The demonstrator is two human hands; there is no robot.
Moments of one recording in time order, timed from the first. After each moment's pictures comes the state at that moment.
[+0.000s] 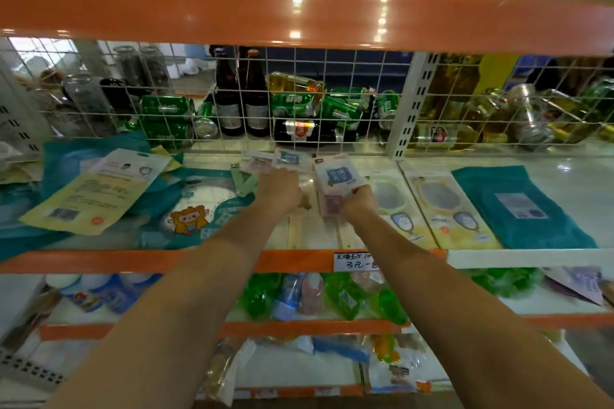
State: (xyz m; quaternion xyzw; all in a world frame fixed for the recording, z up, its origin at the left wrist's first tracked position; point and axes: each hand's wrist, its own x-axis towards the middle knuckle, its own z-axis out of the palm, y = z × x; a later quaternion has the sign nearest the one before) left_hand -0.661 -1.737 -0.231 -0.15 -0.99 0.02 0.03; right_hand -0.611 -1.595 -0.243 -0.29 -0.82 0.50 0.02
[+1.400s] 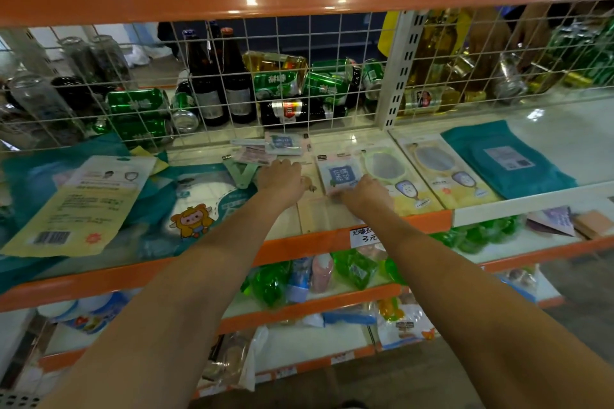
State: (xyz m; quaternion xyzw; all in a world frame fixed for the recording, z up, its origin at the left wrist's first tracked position) left_hand -0.672 -1.754 -0.247 -0.25 -0.97 0.03 0.00; right_hand -0.594 -1.609 -0.256 -0.31 -0.91 0.29 -0.03
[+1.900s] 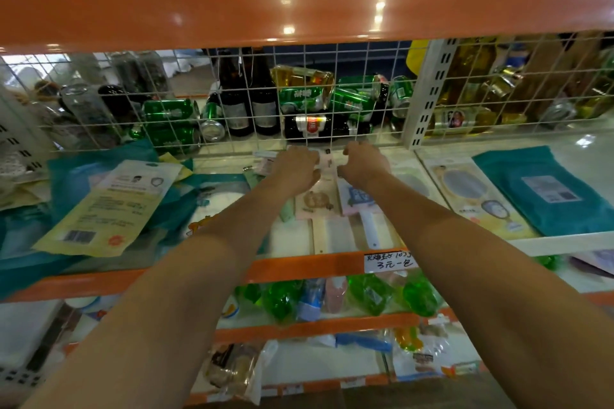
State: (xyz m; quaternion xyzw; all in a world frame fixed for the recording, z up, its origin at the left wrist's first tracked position) left_hand -0.703 -1.752 -0.210 -0.26 -0.96 -0.01 0.04; right_hand -0.667 -1.613 -0.202 -0.12 -0.98 0.16 0.04
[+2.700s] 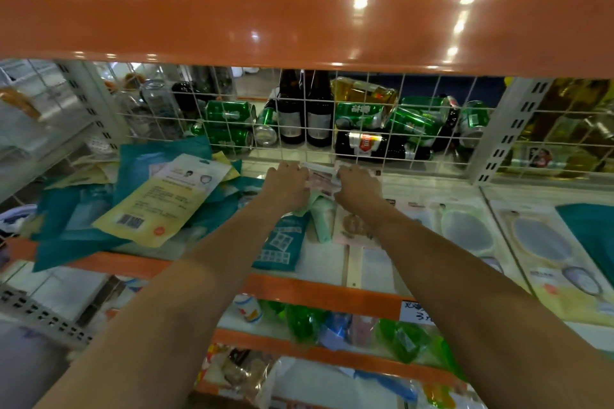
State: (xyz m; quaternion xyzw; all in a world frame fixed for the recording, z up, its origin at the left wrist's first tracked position) left_hand -0.724 -1.825 -0.224 -0.11 -0.99 0.05 0.02; right_hand -0.722 -1.676 -0.233 0.04 -0.99 0.10 0.00
